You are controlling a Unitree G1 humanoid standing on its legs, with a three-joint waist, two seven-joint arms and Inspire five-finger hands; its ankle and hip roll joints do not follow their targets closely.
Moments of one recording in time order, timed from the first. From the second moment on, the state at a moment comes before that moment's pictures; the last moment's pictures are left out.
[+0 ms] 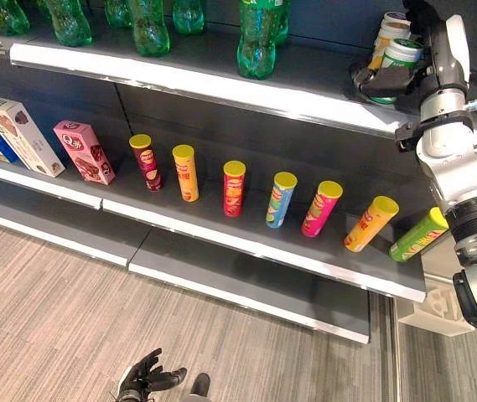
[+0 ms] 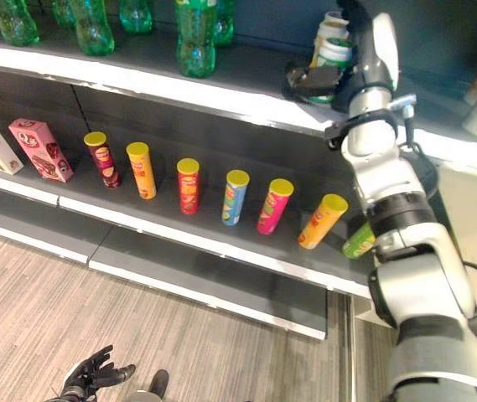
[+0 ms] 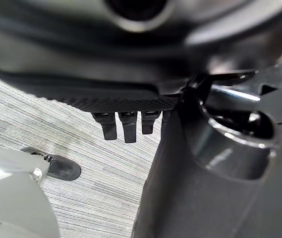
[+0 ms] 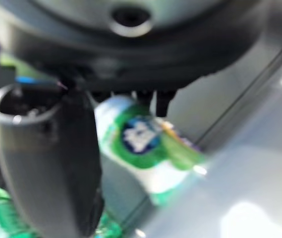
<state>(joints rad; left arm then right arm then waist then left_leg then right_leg) 0.16 0.29 -0.12 0.89 -0.43 -0.12 -0.01 -1.16 -0.77 0.42 0.69 0.17 -0.07 -0.29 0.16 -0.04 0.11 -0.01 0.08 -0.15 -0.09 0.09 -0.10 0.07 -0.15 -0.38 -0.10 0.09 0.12</state>
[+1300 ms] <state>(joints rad) 0.15 0.23 -0.06 0.86 -0.35 -0.11 -0.06 0.29 -0.47 0.04 -0.14 0.94 -0.13 0.26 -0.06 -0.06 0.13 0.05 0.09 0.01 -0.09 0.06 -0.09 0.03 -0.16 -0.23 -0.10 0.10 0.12</state>
